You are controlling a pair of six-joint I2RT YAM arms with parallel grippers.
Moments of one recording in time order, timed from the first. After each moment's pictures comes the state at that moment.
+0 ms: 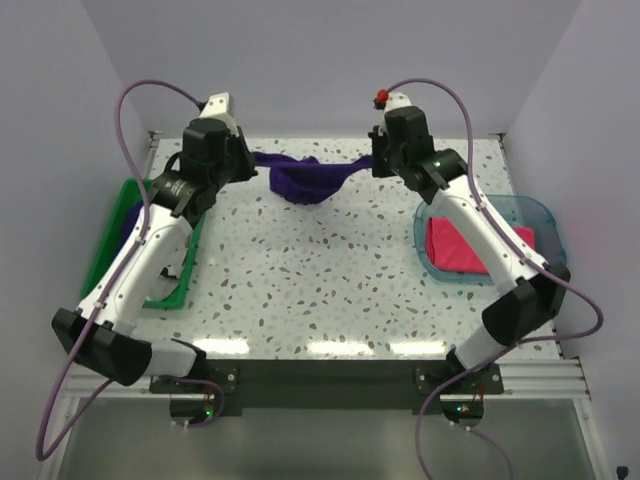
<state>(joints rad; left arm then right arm) -0.37 1.39 1.53 -0.59 -0.17 -0.42 0.49 1.66 1.74 -0.67 0.22 0.20</state>
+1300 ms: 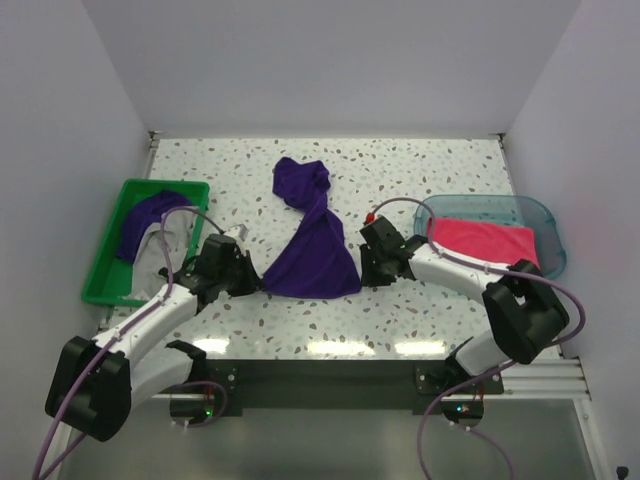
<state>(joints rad) -0.37 1.05 0.48 -0.30 0.17 -0.56 0.65 1.50 0.85 -0.47 0.03 0.60</state>
